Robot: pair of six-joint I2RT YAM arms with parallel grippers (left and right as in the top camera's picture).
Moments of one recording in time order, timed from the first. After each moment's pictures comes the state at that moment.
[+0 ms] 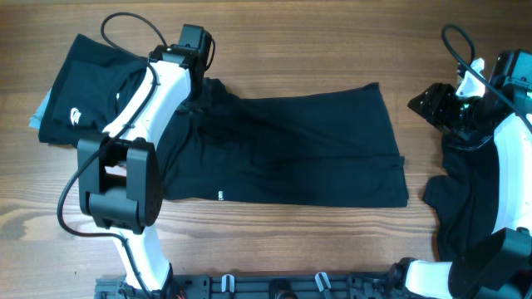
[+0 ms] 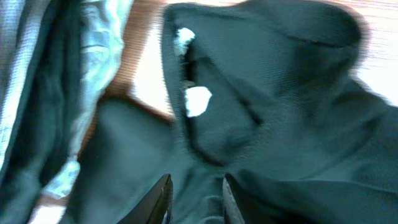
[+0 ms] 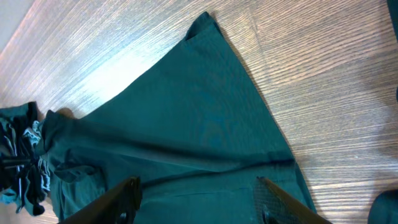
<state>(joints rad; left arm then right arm) -0.22 2.02 1.58 -0.98 -0.19 -0.37 -0.34 1.54 1.32 -1.01 -0.46 0.18</state>
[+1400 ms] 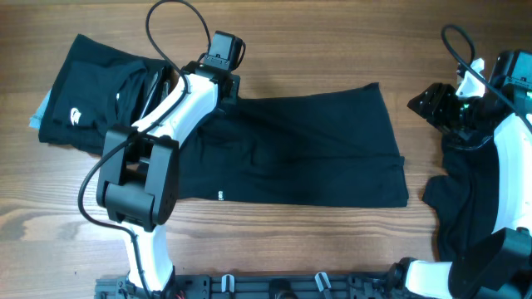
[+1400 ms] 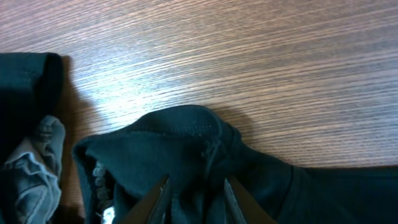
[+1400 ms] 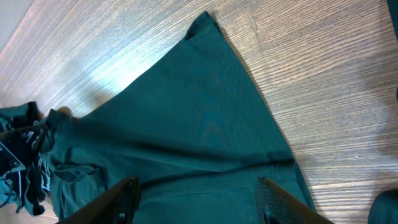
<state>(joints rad) -0.33 2.06 1.50 -0.57 -0.29 -0.10 -0.34 1.54 1.32 -1.01 -0.46 0.18</state>
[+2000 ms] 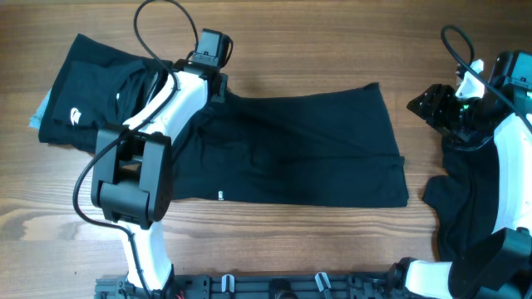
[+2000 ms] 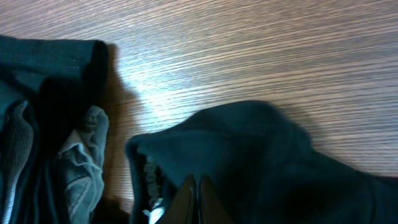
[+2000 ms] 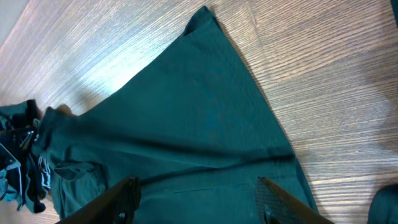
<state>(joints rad) -0.28 2.06 1.50 -0.59 -0.34 -0.07 -0.34 1.54 1.32 -1.02 -0.46 0.18</state>
